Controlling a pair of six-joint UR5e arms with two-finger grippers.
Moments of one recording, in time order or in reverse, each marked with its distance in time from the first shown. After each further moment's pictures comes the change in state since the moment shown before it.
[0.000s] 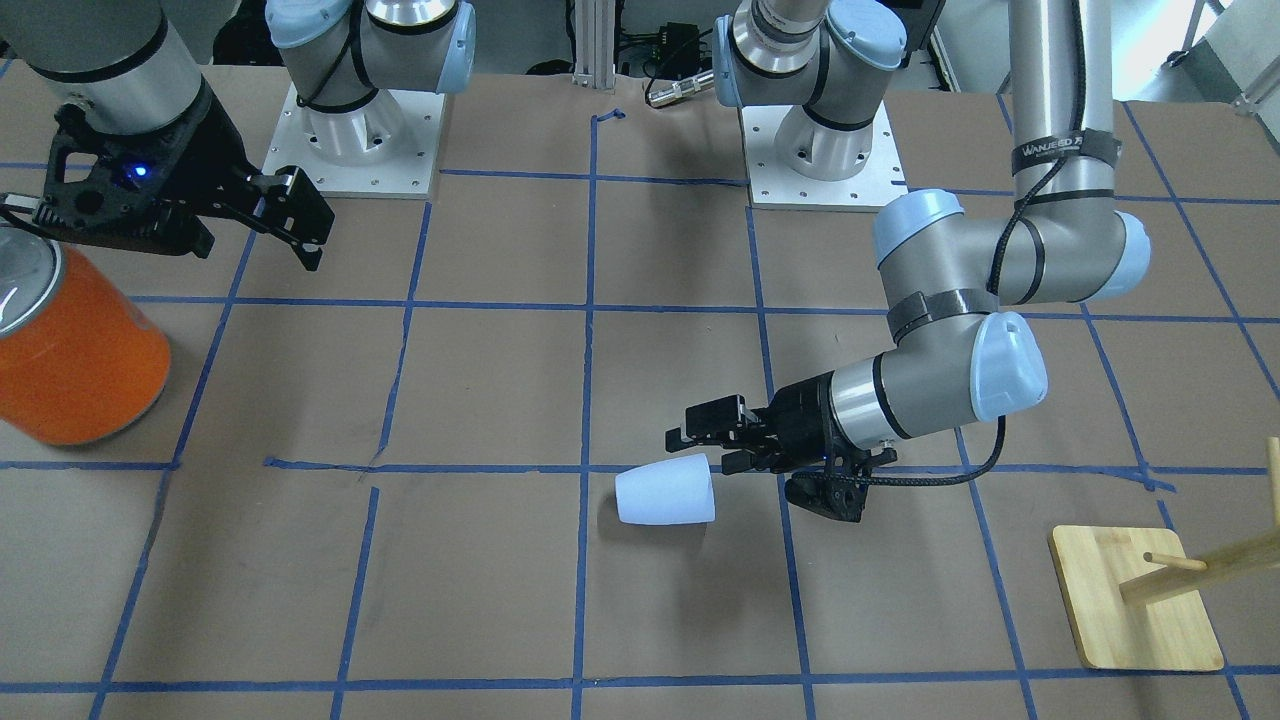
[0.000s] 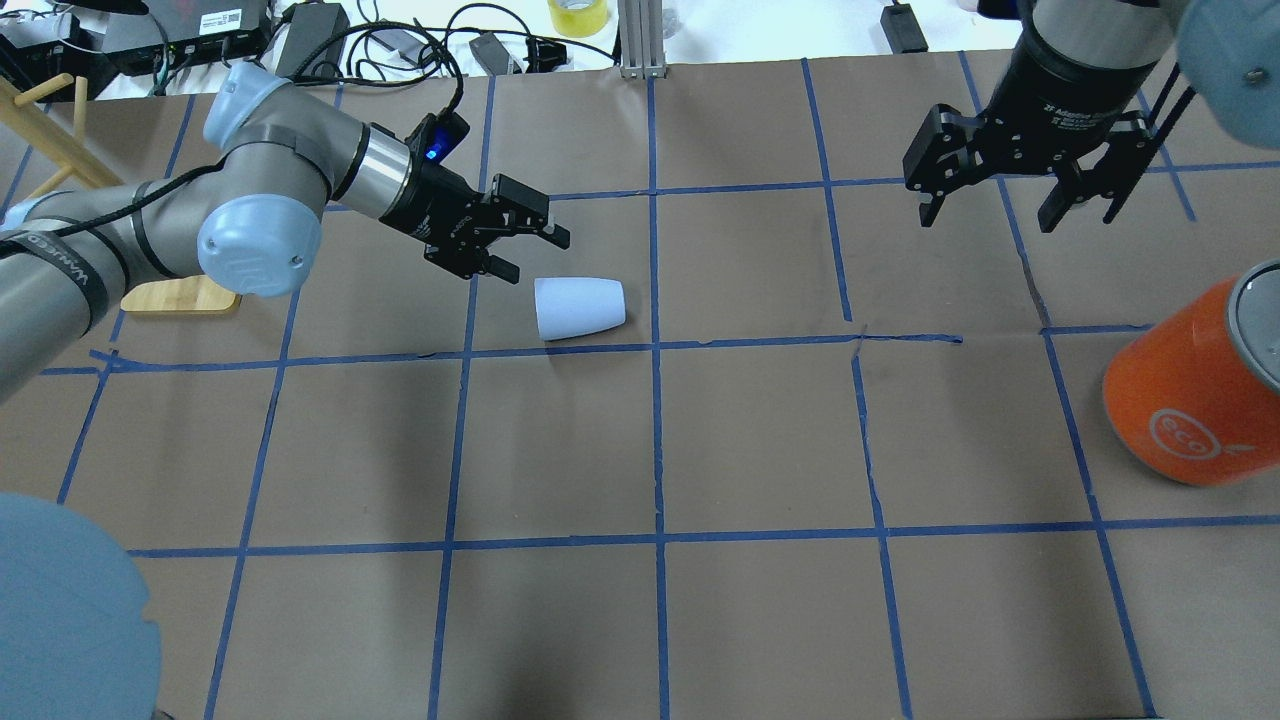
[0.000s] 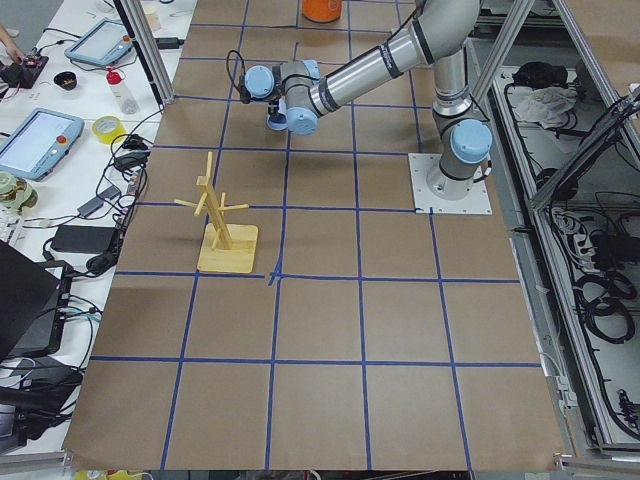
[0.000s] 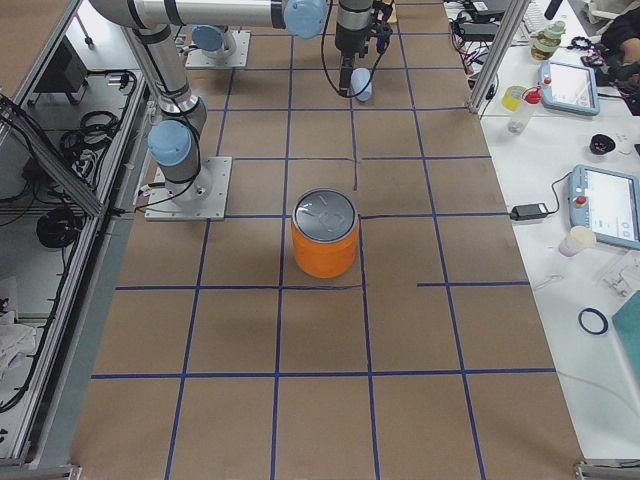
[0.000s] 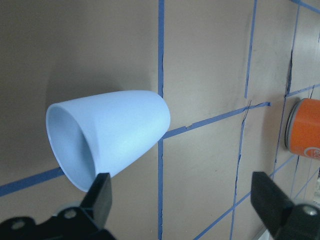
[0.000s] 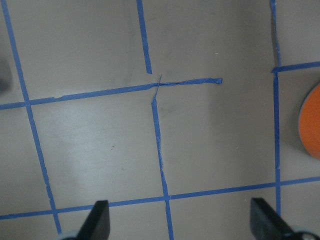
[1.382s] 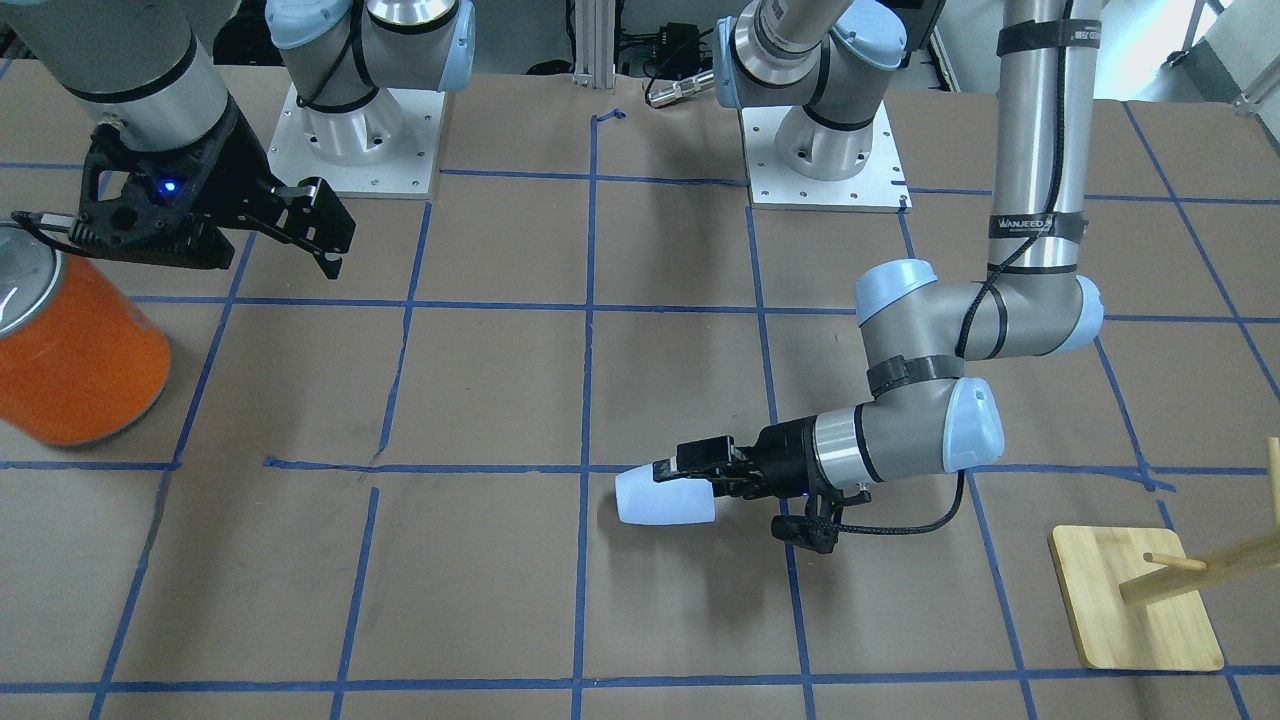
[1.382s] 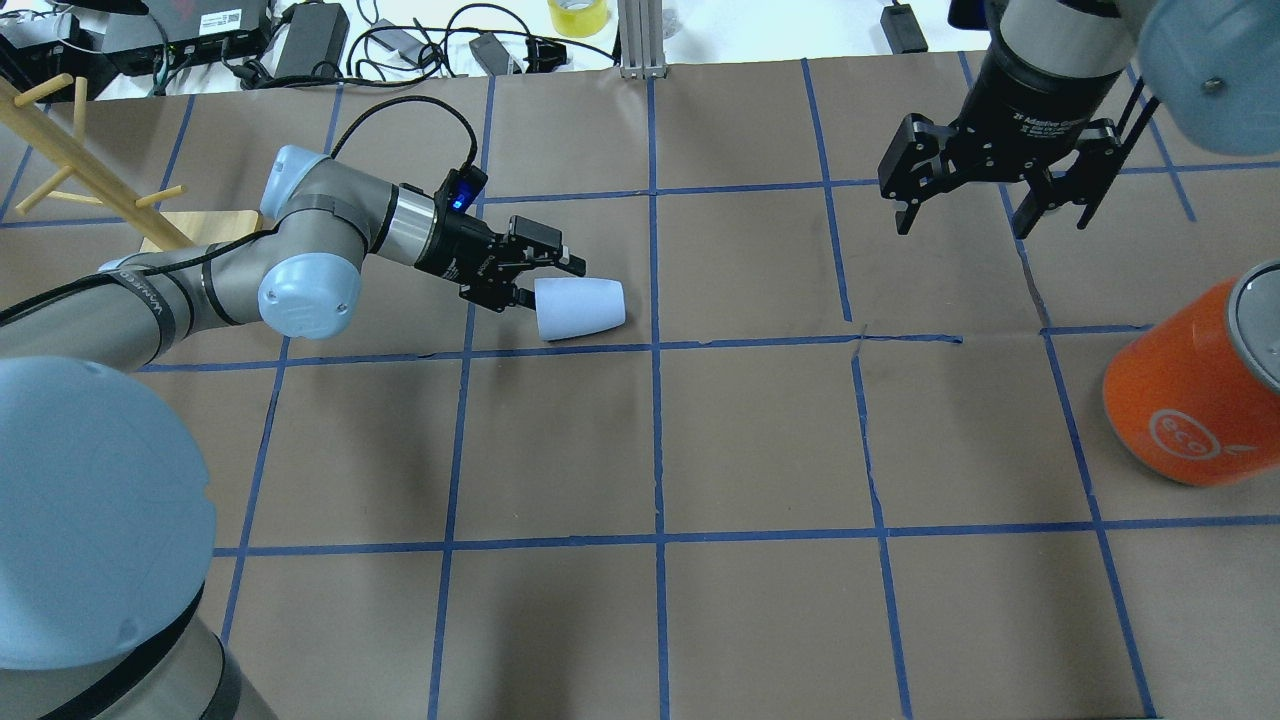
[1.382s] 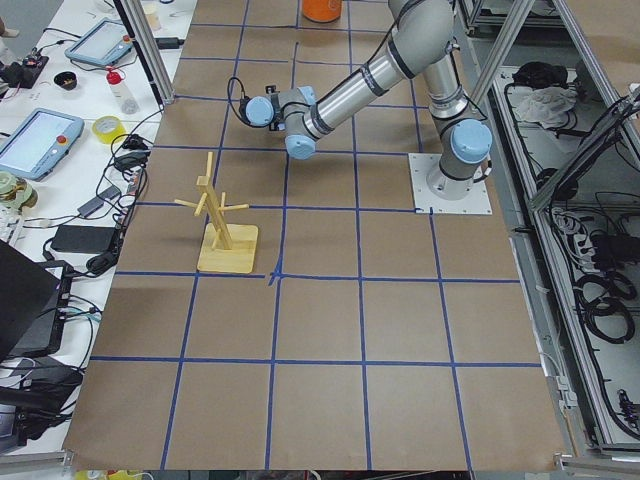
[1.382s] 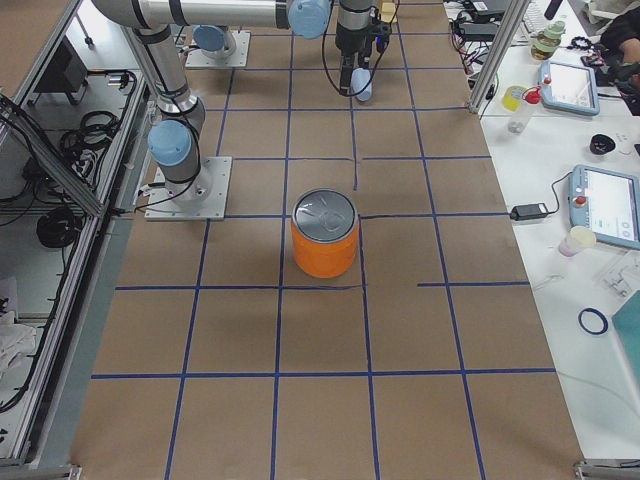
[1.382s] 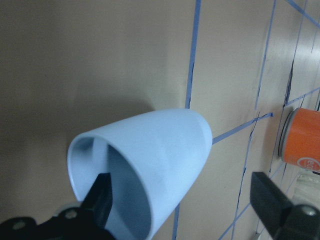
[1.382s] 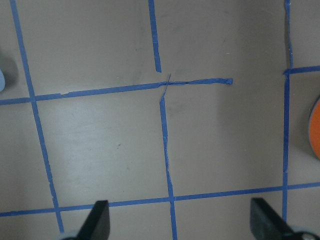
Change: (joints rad) left arm 0.006 -0.127 -0.040 0.116 -0.130 -0.002; right arm 0.019 0.018 0.006 -0.019 0.008 -0.008
